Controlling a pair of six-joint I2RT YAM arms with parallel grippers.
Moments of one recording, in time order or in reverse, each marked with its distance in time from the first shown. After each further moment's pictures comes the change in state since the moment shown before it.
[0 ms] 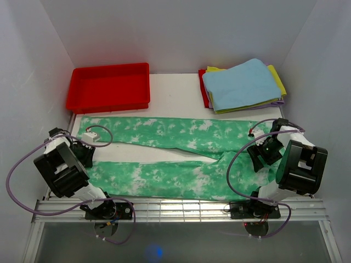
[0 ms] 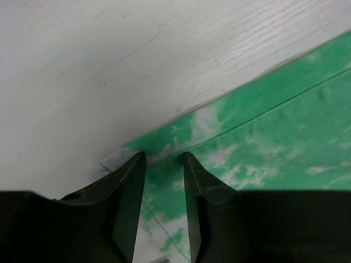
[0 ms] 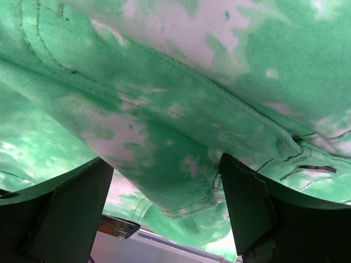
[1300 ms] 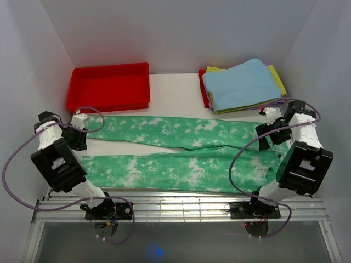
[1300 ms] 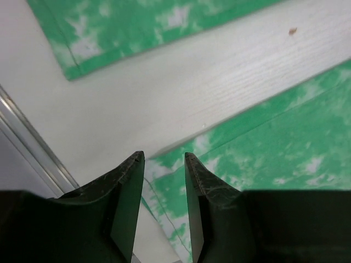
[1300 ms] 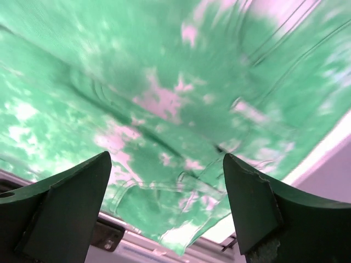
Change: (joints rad) left arm -0.014 0.065 0.261 -0.074 0.069 -0.092; right arm -0.065 0.007 0.270 -0.090 -0.149 -0.009
